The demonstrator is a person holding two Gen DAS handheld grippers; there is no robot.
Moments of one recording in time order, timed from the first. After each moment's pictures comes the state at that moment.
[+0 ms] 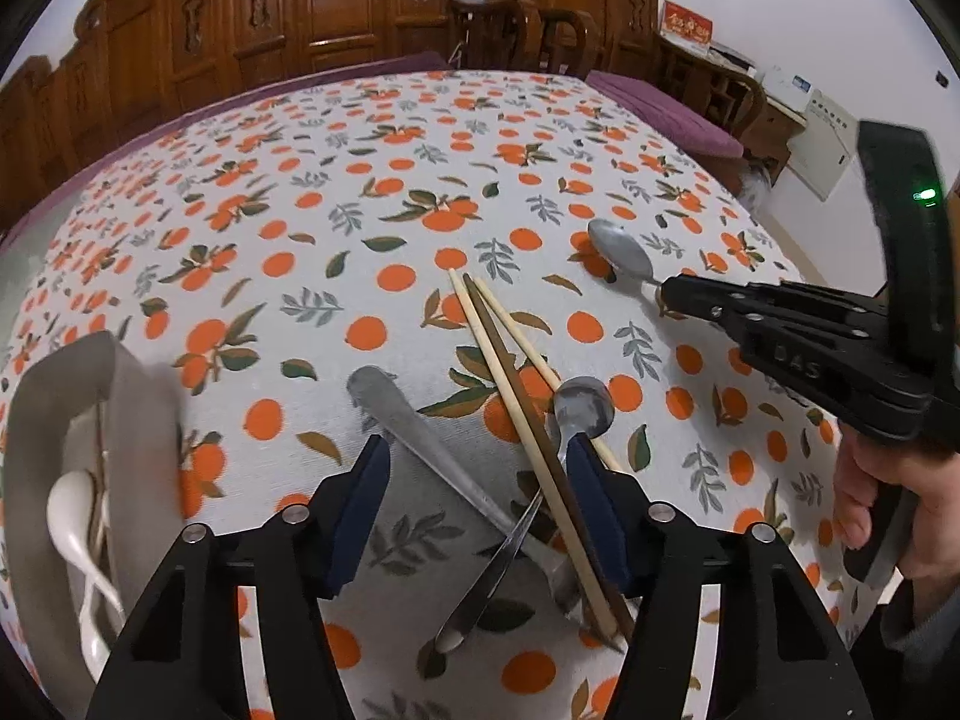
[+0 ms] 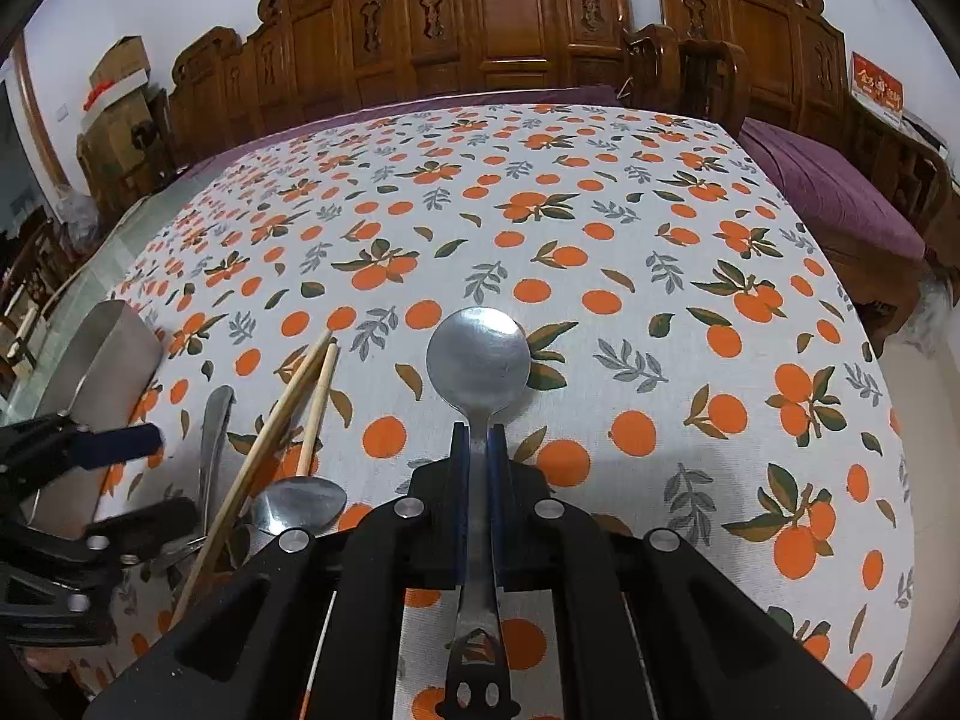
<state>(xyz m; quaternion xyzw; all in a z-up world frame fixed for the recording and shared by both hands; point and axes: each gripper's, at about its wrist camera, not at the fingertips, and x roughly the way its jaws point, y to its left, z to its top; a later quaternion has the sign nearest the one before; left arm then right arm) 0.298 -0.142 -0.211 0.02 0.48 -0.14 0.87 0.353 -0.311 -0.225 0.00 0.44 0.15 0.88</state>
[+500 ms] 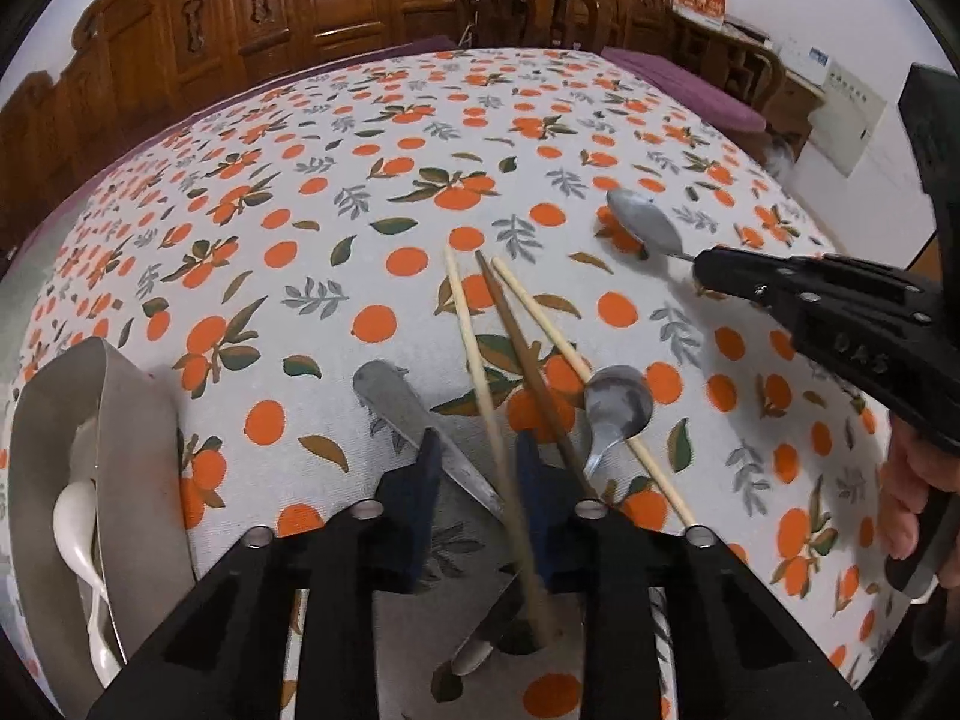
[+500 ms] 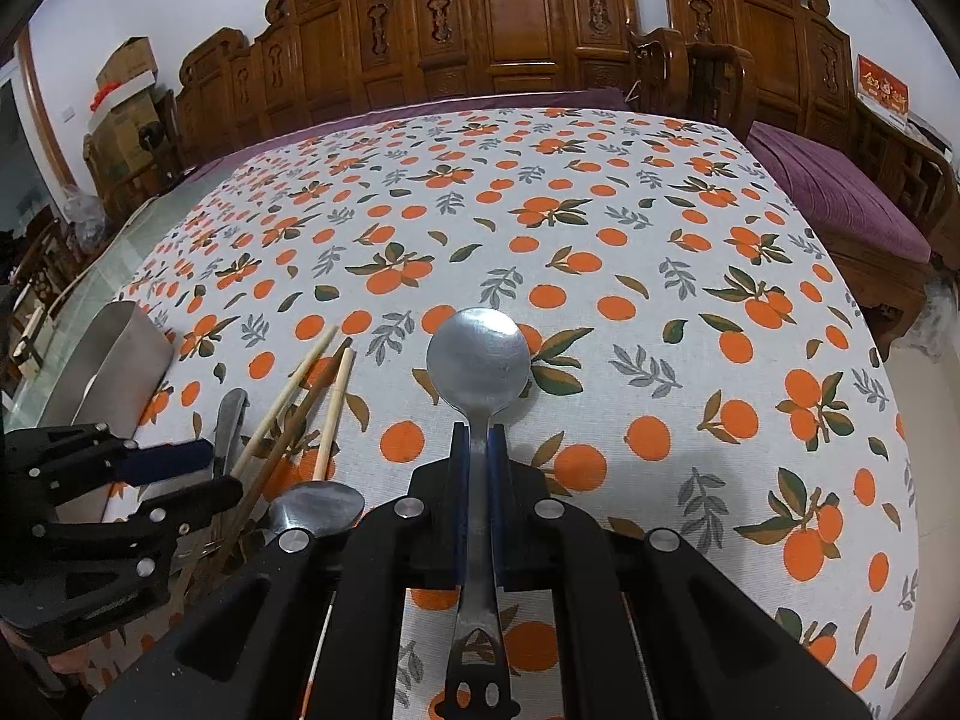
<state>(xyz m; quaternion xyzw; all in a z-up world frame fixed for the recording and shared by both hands) 0.308 -0.149 -0.224 0.06 0.49 -0.12 0.86 0.352 -0.307 -0.223 0.00 0.44 0.16 0.88</state>
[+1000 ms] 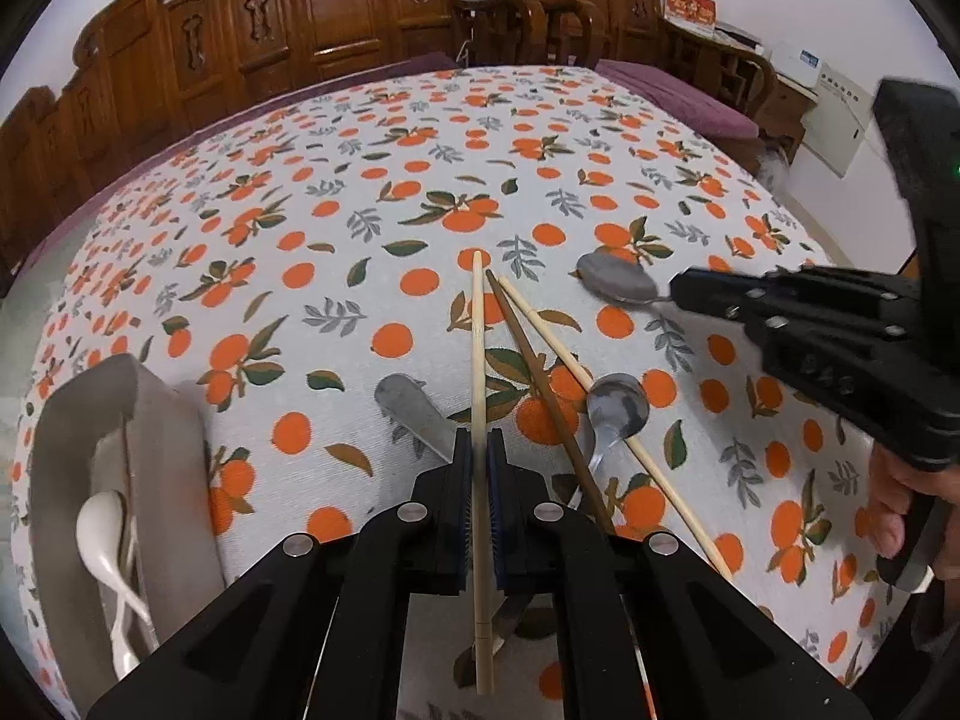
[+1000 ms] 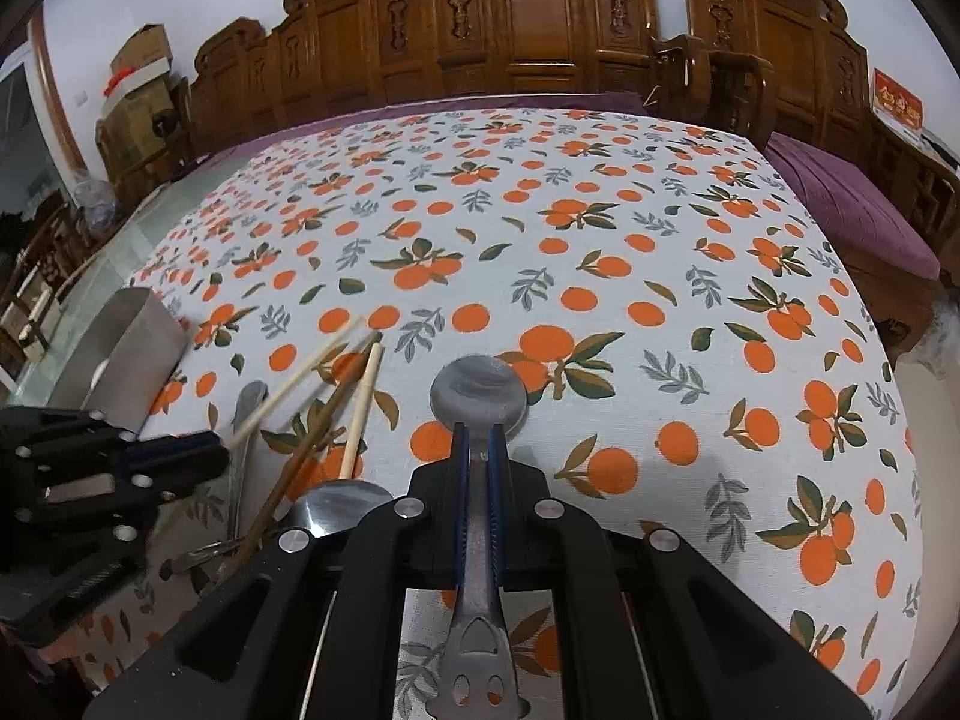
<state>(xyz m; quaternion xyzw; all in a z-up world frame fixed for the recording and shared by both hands) 0.298 -0.141 -0.207 0.06 0.47 -0.13 0.87 0.350 -0.292 -0.225 -0.01 0.44 0.17 0.88</state>
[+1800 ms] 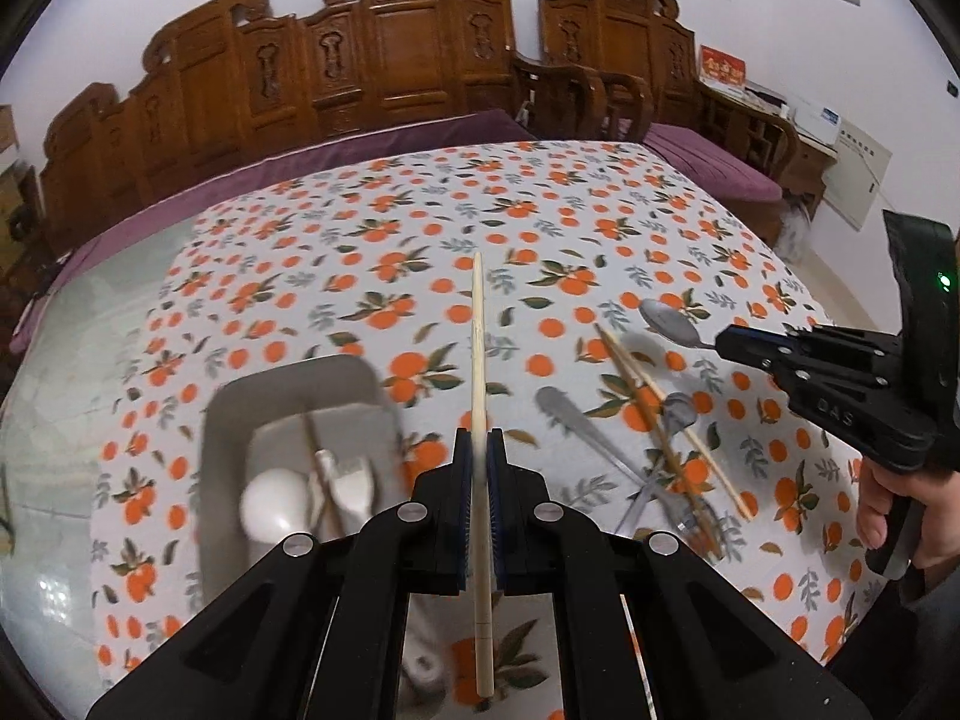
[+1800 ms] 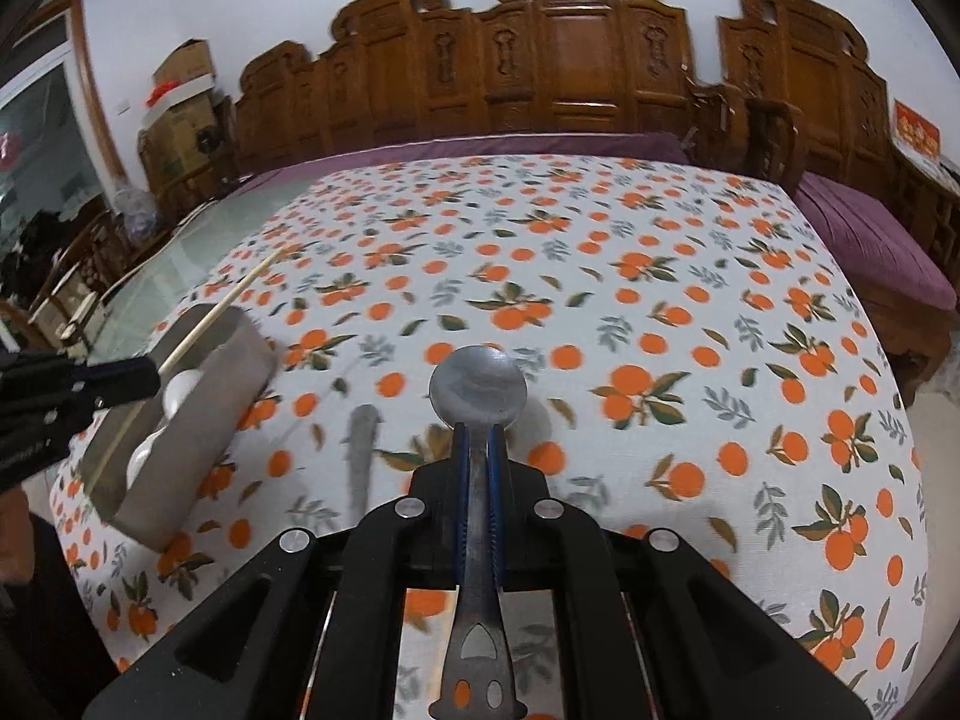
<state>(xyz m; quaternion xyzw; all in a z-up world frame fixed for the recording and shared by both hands) 0.254 -0.050 -0.139 0.04 0.42 -0.08 0.90 0.309 -0.254 -0.182 -0.01 0.39 0.22 0.89</state>
